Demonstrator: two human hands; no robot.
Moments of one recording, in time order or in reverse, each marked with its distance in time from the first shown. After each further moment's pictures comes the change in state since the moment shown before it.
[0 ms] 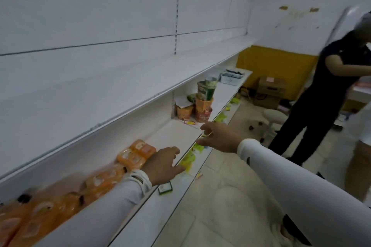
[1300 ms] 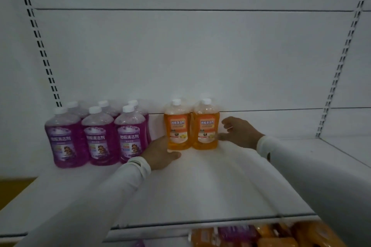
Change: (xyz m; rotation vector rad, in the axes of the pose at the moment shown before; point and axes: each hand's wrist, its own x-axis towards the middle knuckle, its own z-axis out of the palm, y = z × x) left_hand -0.740 -0.346 -0.271 -0.183 0.701 -0.804; right_hand -0.197 -0.774 0.240 0.164 -0.178 -0.798
